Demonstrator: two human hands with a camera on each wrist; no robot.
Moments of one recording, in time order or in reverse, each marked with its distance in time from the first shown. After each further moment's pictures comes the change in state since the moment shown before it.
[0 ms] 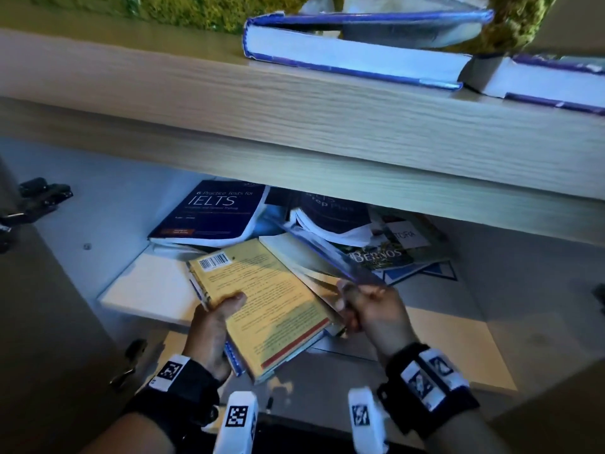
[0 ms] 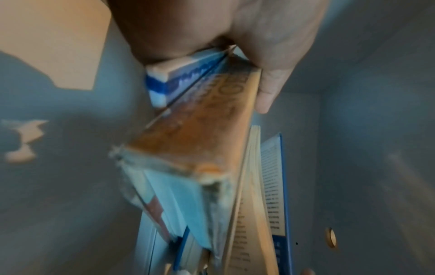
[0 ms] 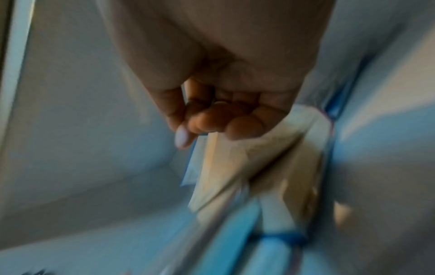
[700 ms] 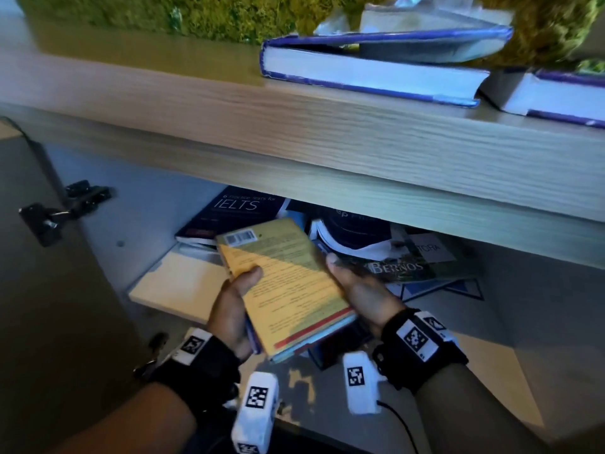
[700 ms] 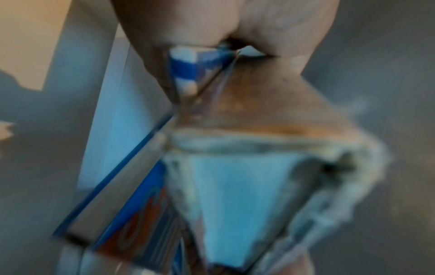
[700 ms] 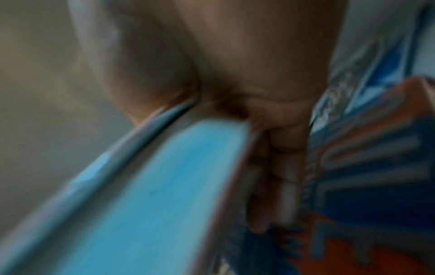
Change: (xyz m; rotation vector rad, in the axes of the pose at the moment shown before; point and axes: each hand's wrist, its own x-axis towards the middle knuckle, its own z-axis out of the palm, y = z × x) left_hand -0.021 0.039 0.045 -0.155 -0.100 0.057; right_hand 0.051 -0.029 0.013 -0.318 -0.262 0.037
